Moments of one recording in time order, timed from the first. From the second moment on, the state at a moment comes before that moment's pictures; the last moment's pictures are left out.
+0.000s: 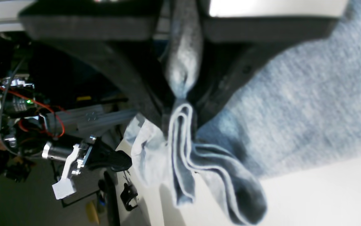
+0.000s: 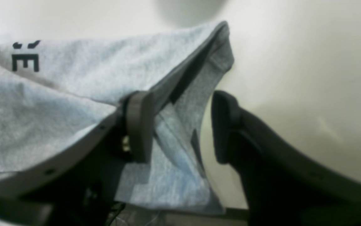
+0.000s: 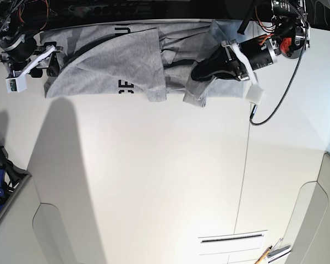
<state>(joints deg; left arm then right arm) 22.2 -11.2 -13.4 101.6 -72.5 -34.8 65.0 -25.9 7.1 31.2 113.8 29.6 26.5 -61.3</state>
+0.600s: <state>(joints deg) 22.2 -11.2 -12.1 101.6 -71.0 -34.8 64.1 -25.9 7.1 31.2 113.8 29.6 26.5 -61.3</state>
